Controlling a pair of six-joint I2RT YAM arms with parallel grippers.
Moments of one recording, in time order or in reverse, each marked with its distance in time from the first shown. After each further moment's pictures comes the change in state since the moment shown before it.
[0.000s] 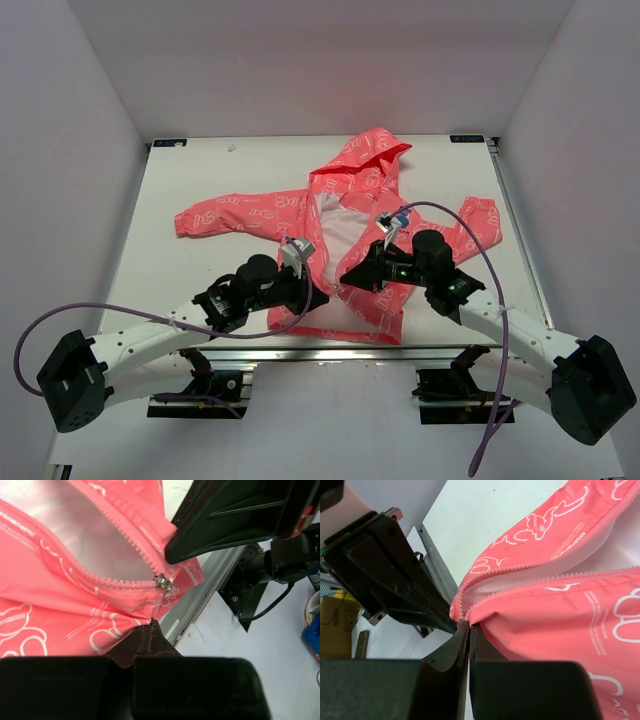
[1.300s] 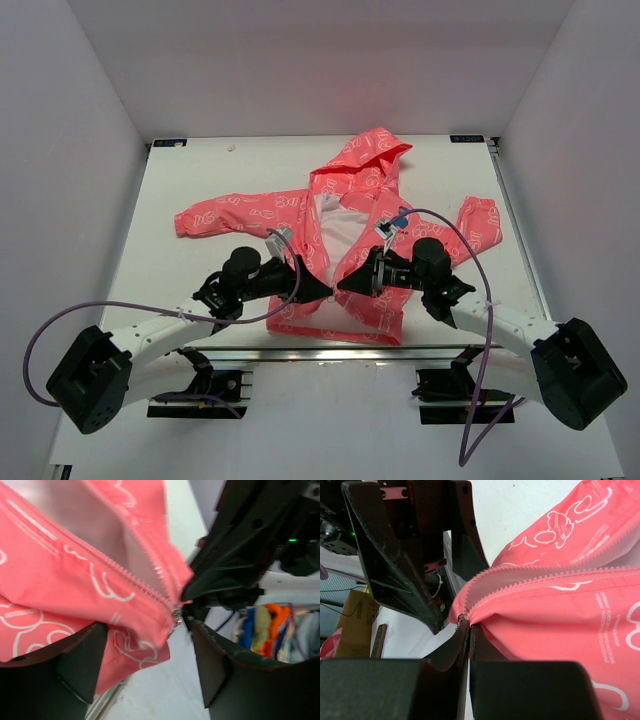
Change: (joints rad) left arm 0.209 0.064 -0.114 0.269 0.230 -0.308; right arm -0.014 0.091 -0.117 0.293 -0.119 0.095
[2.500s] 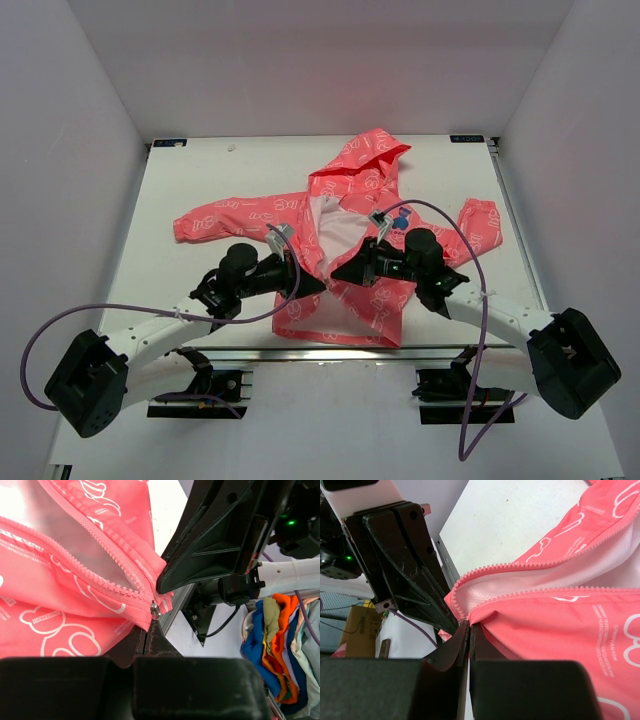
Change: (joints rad) left arm 0.012 -0.010 0.022 0.014 0.059 0.087; right arm 0.017 0.059 0.085 -0.026 0.073 0.043
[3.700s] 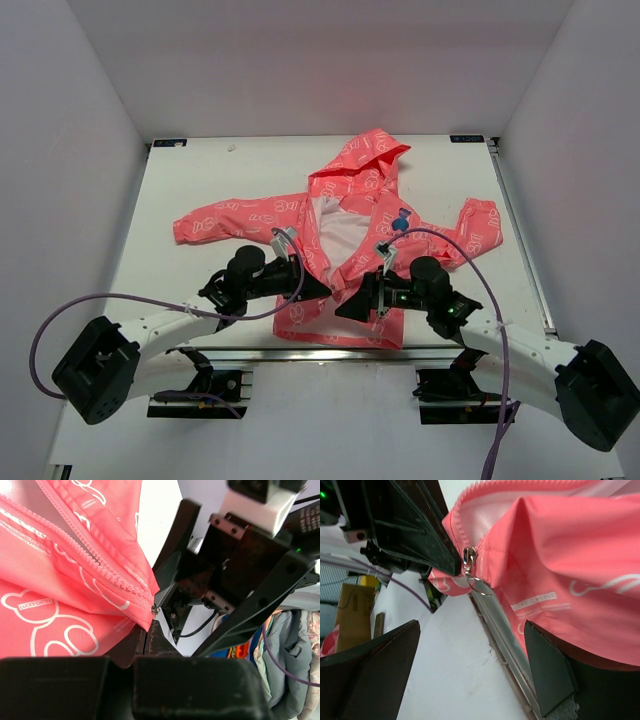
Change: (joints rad) left arm -0.026 0.083 -0.008 0.064 -0.005 -0.201; right arm 0.078 -0.234 -0.172 -0.179 0.050 -0.024
